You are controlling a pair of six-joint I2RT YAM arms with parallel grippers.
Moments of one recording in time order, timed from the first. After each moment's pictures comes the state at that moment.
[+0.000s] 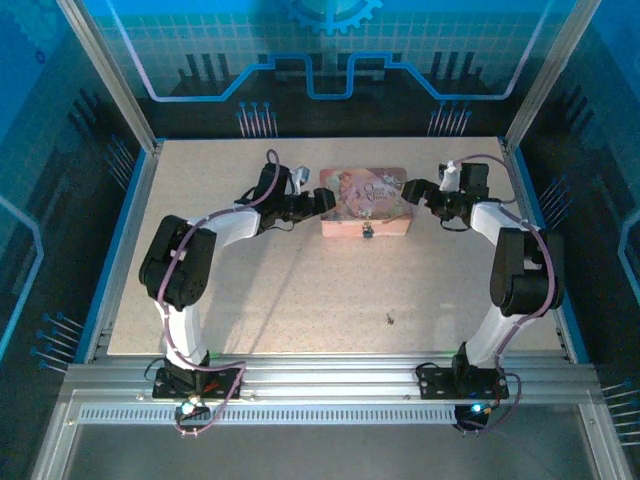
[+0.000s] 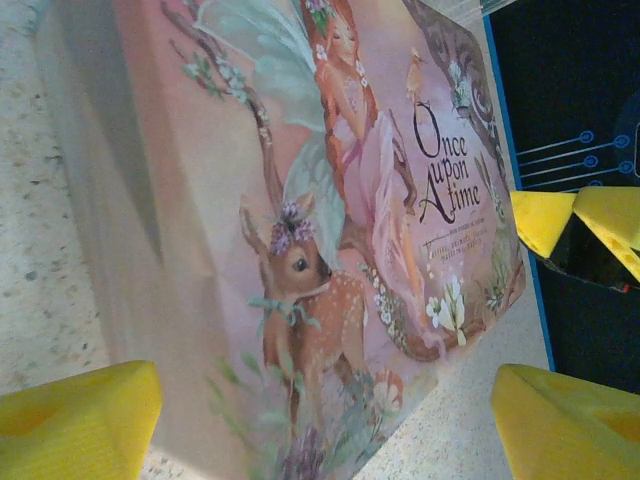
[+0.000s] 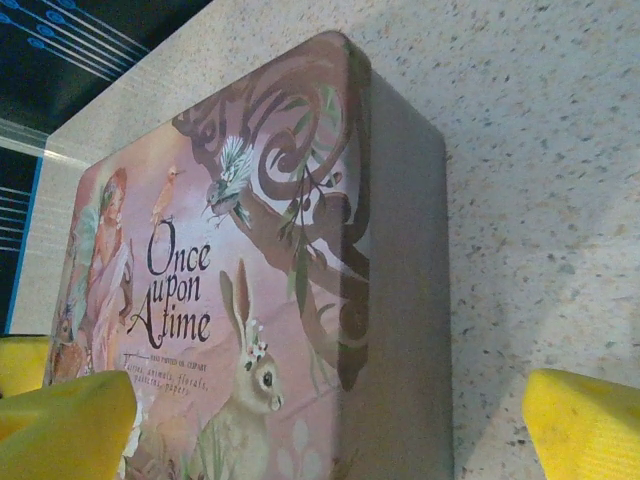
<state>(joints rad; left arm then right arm) -0.35 1.93 1.21 0.08 0.53 -0.69 -0.08 1.79 1.11 -0.13 -0.61 0.38</state>
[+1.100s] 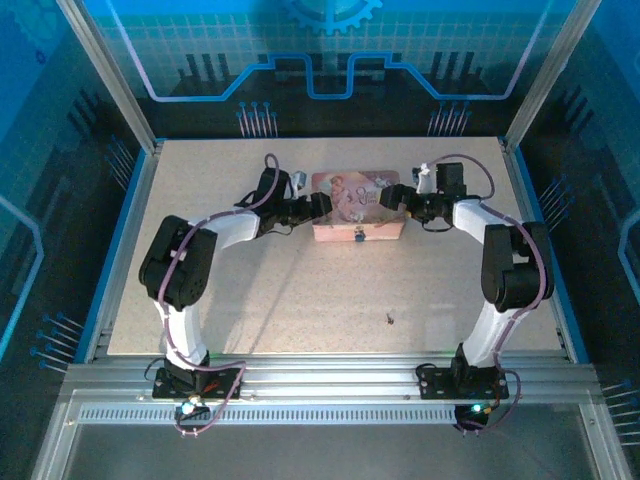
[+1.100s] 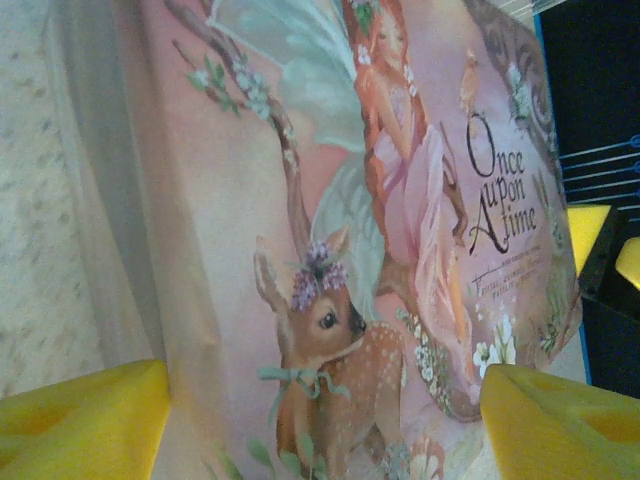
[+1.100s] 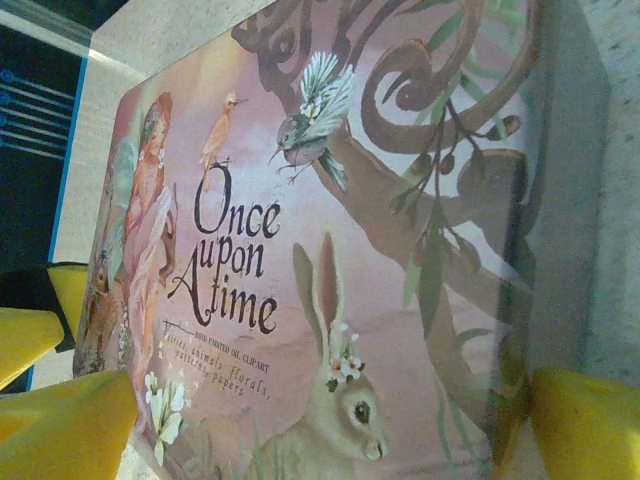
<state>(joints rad) -0.35 1.85 1.09 0.08 0.46 -0.69 0.08 1.79 1.12 -0.17 -0.65 0.38</state>
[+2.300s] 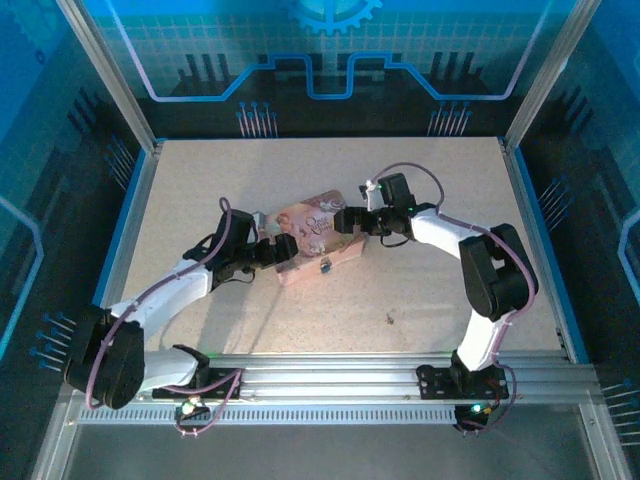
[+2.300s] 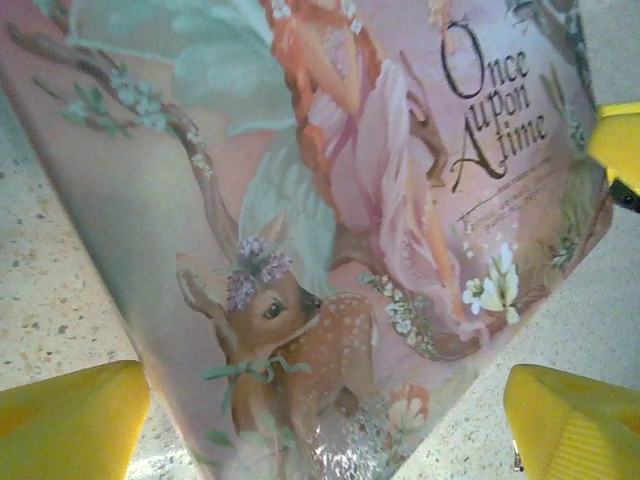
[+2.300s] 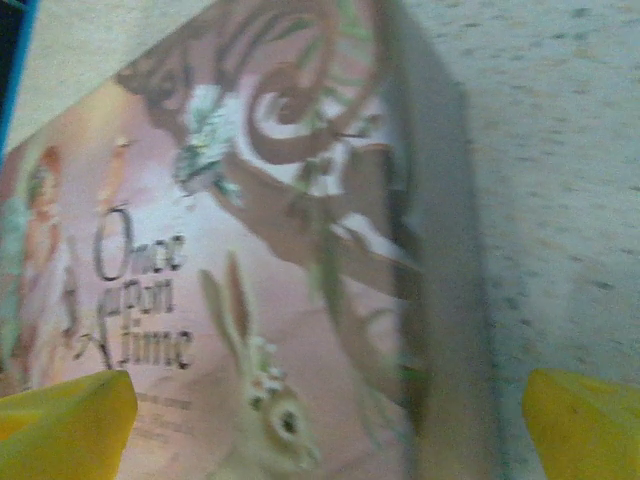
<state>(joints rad) -0.35 1.24 0.70 -0.27 0.27 -0.70 0.38 1.79 1.12 -0.20 -0.43 0.39</state>
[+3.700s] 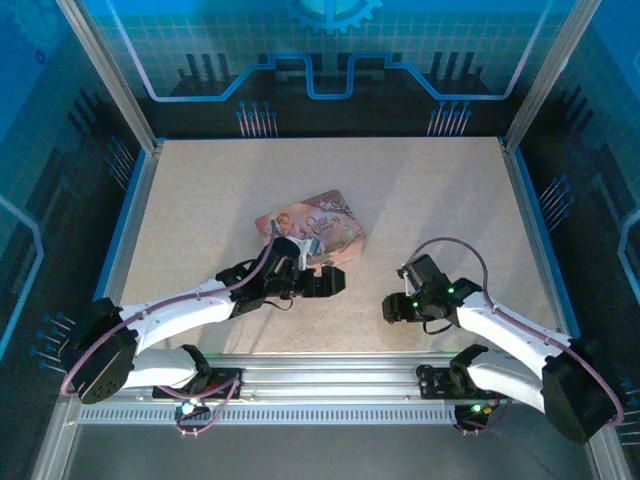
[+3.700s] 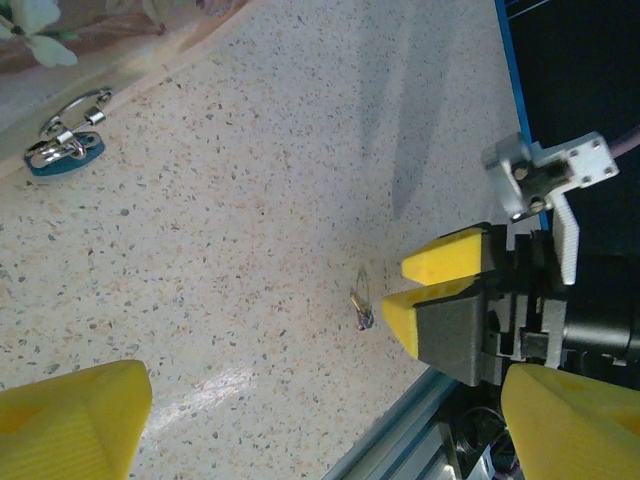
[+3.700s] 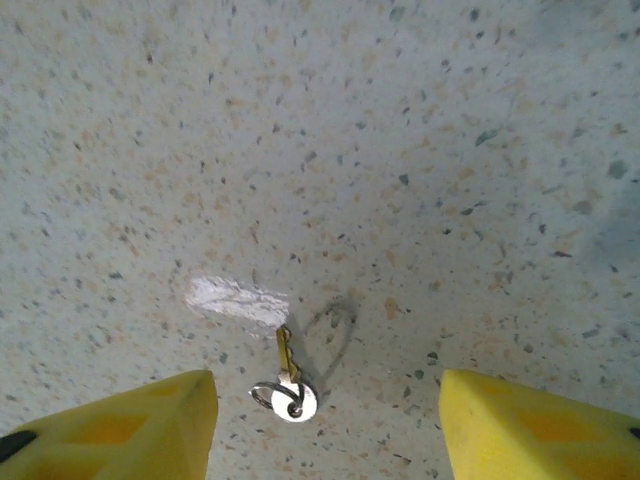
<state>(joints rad) -0.79 1.26 0.67 -0.05 0.26 -0.85 0.55 1.06 0.47 -0.61 -0.13 0.50</state>
